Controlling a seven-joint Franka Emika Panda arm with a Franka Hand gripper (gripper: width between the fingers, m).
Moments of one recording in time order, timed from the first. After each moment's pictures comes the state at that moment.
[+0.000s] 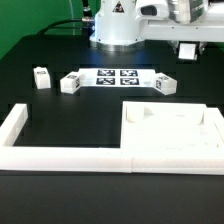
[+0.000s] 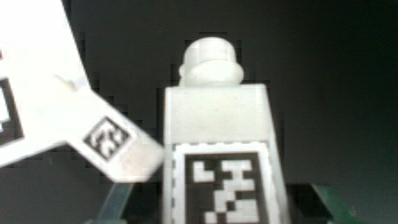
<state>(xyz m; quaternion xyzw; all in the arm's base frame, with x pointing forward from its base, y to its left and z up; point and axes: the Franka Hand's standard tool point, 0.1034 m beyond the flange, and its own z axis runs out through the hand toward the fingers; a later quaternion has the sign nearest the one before) 0.453 0.118 0.102 -0.96 0.19 0.19 0.09</state>
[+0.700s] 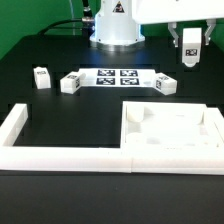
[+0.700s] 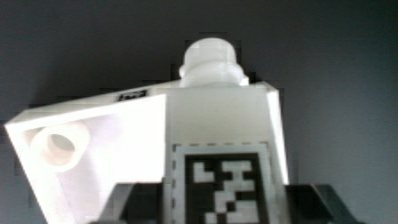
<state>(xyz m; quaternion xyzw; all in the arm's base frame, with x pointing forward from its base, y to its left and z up) 0.540 0.097 0.144 -0.99 0.12 -0.05 0.07</state>
